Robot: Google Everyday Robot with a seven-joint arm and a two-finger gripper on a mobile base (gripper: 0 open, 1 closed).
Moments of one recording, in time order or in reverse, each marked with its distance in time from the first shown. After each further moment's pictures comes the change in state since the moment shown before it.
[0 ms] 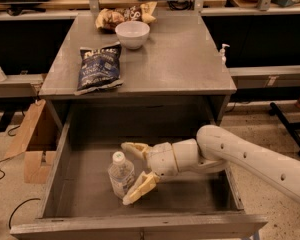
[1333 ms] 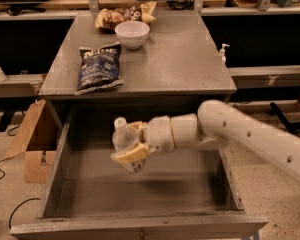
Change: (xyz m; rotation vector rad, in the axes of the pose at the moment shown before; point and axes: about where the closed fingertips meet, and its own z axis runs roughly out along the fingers) arm -0.065 -0.040 -0.006 0.098 0.012 -0.010
